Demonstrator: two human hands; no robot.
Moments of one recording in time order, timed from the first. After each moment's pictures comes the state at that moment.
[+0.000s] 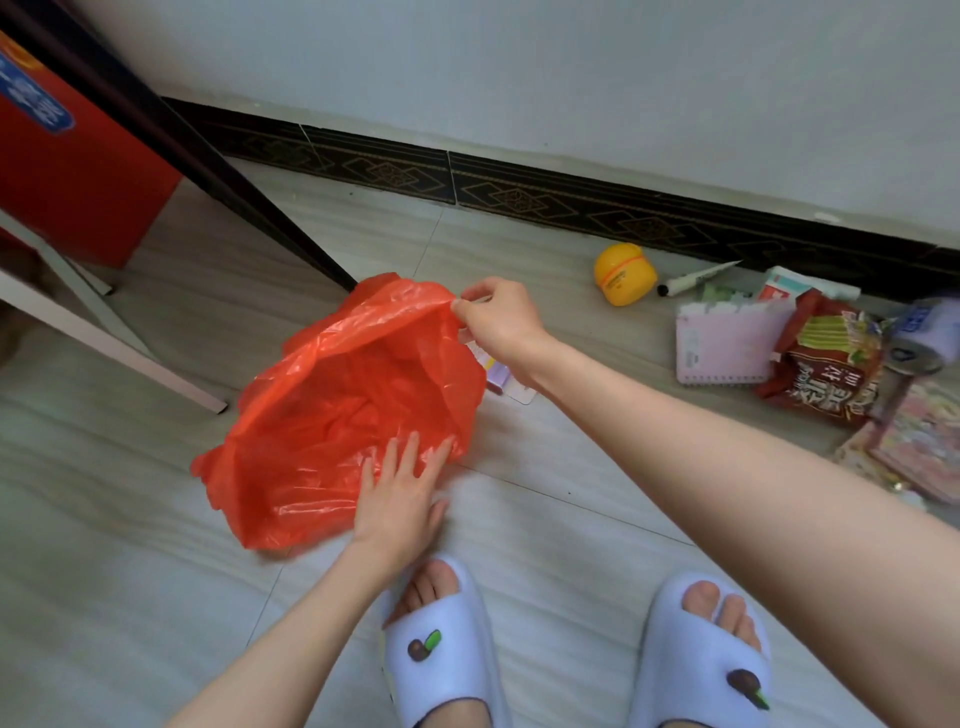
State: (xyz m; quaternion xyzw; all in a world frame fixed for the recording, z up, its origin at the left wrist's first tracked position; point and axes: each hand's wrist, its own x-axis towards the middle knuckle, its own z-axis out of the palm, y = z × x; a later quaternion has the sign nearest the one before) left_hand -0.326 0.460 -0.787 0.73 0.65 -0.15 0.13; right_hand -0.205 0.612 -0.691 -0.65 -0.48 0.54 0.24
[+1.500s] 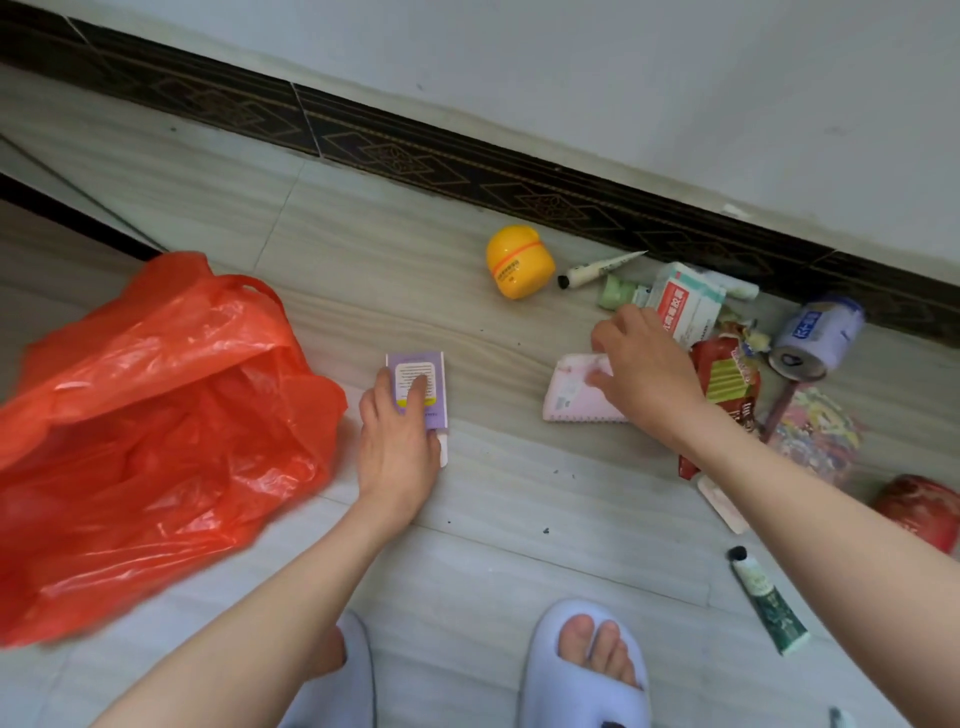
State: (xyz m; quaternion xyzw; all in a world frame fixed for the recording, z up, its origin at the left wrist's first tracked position) left_hand -0.196 0.559 -0.847 0.66 0.72 0.07 0.22; right_hand 0.036 0.630 -0.763 -0.64 -0.75 0.13 -0.10
